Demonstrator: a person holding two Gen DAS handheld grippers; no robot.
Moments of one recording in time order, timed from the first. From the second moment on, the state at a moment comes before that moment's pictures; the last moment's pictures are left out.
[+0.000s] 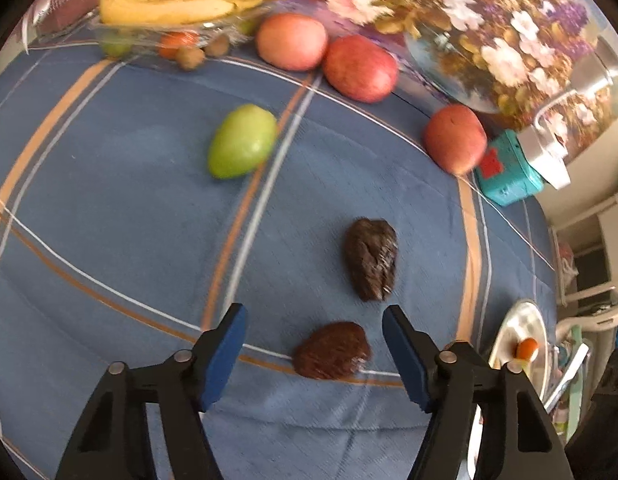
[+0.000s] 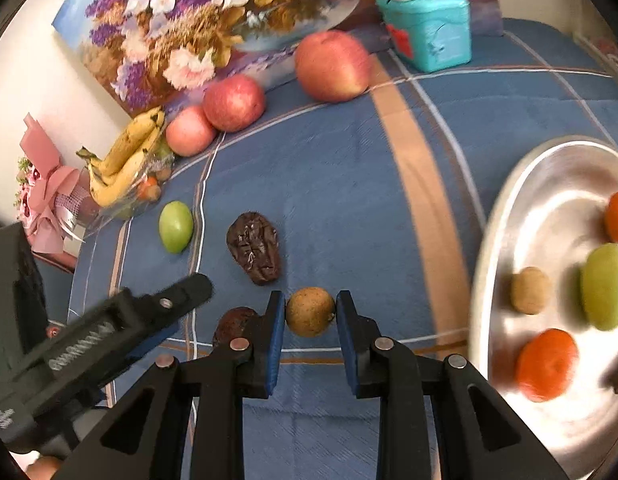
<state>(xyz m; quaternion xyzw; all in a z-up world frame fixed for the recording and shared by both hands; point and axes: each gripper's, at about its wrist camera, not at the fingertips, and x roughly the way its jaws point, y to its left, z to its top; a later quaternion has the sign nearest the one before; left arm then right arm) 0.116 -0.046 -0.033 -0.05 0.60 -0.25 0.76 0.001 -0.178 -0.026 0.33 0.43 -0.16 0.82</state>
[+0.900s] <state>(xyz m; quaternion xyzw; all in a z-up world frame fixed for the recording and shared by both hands) 0.073 -0.076 0.002 -0.02 0.57 -0.28 0.77 -0.055 -0.203 0.009 0.36 0.39 -0.17 0.83</state>
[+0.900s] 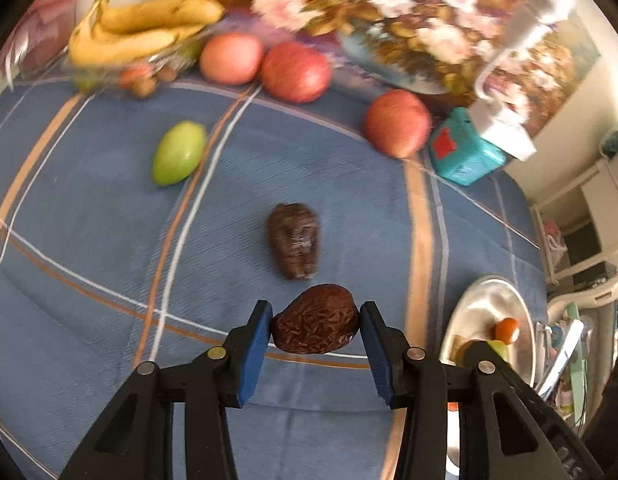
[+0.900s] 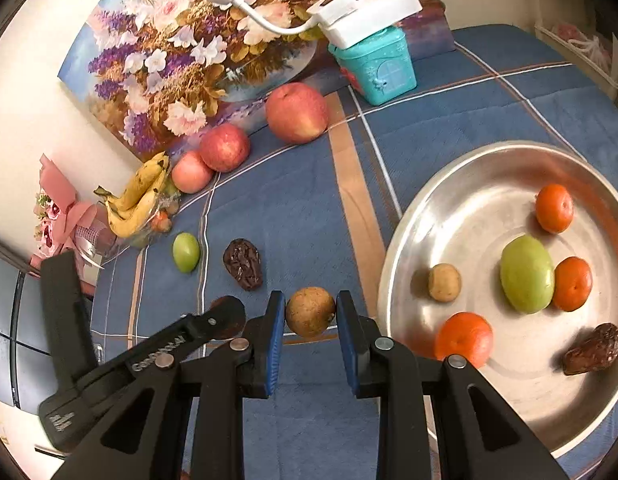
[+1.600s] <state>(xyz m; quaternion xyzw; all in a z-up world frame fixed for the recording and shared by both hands) -0.003 -0.170 0.029 0.06 0.53 -0.39 0.75 -0.121 -0.273 0.015 0.34 0.40 -0.30 0.80</state>
